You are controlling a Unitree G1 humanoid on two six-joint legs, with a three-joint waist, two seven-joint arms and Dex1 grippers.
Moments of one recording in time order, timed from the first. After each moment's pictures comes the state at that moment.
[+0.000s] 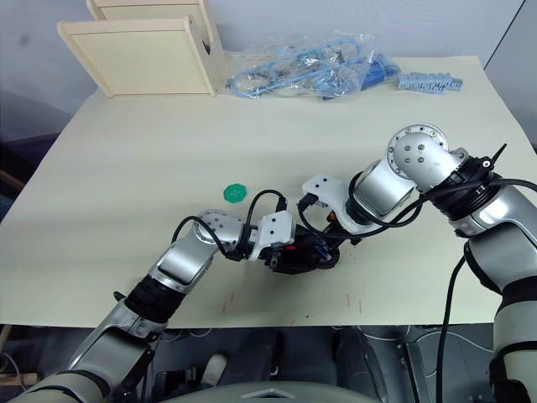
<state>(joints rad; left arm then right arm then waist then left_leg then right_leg) -0.49 0.47 -0.44 -0.02 -0.04 0.28 -1.16 -1.21 -0.72 0.74 0.09 1.80 1.60 -0.38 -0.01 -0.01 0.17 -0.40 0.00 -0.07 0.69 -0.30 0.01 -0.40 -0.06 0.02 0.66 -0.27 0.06</state>
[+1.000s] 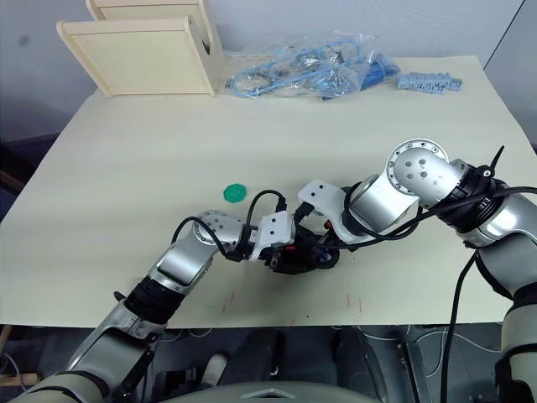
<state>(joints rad) -0.49 0.47 -0.44 -0.03 -0.04 0.29 -1.15 -1.19 -0.78 0.83 -0.06 1.97 1.46 -0.61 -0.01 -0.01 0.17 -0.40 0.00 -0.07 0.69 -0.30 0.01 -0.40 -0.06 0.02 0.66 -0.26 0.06</state>
